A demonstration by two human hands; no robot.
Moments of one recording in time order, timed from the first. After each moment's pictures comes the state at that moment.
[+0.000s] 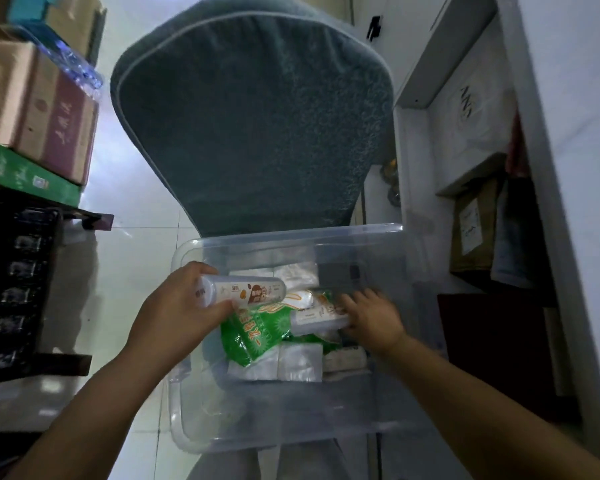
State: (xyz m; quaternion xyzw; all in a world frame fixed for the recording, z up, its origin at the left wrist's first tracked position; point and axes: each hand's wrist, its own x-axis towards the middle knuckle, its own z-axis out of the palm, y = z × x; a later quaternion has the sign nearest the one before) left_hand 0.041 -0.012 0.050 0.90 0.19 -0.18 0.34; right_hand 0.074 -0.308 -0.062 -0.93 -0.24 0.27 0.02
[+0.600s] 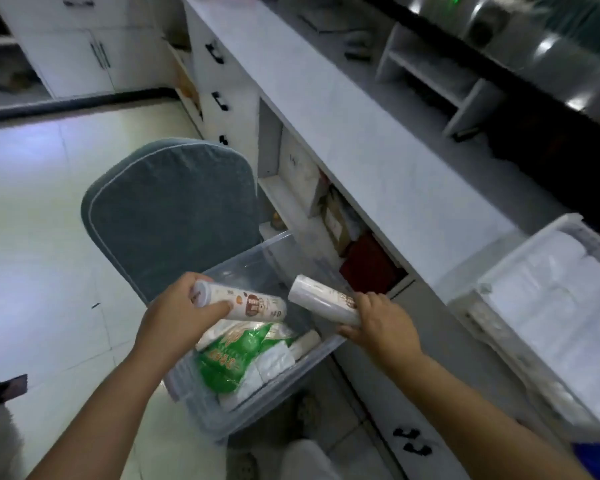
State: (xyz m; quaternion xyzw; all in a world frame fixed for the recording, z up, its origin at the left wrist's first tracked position) left_hand -0.031 -0.007 0.186 0.89 -0.02 -0.14 0.43; right_hand -0.143 -0.295 0.160 -1.00 0.09 0.04 0.03
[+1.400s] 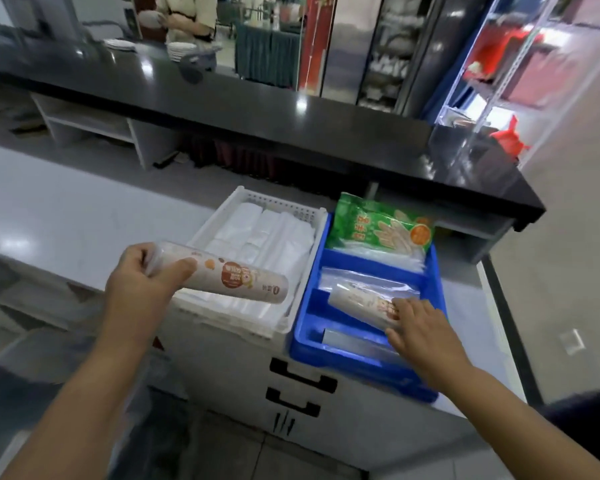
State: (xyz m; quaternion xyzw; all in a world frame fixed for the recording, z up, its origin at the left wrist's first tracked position) left_hand -0.245 -0.349 0.319 0.71 -0.28 -0.16 0.62; right_hand -0.575 -0.511 0.257 -0.87 0.48 -0.03 -0.03
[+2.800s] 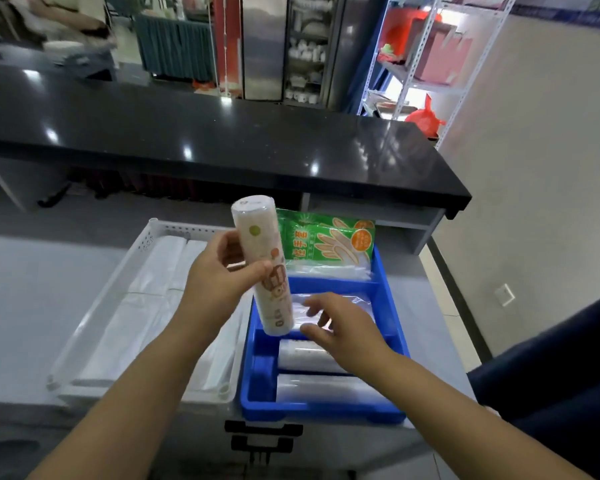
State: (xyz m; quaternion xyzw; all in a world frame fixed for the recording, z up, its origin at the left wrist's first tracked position) left_hand -0.327 -0.523 0.332 0.56 -0.48 -0.36 0.57; right_hand -0.530 -0.555 0.277 -0.83 0.46 -0.18 0.25
